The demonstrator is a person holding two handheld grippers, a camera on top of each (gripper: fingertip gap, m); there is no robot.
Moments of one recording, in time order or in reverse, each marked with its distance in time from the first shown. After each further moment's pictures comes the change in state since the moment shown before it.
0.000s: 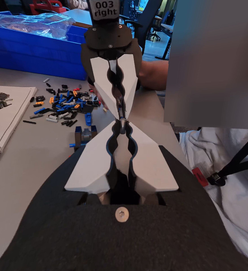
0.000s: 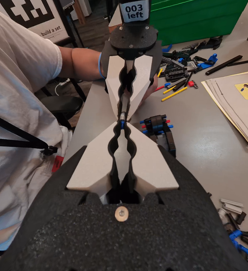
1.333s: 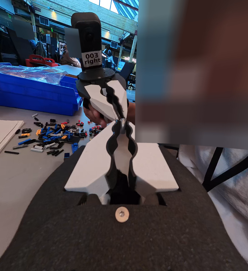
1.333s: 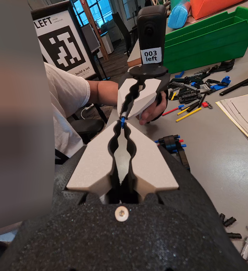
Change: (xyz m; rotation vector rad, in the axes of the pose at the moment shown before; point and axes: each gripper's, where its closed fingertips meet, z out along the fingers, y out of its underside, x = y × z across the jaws) left arm 0.017 -0.041 -0.016 0.306 0.141 -0.051; right arm -0.019 -0.037 -0.013 0.163 -0.134 0.091
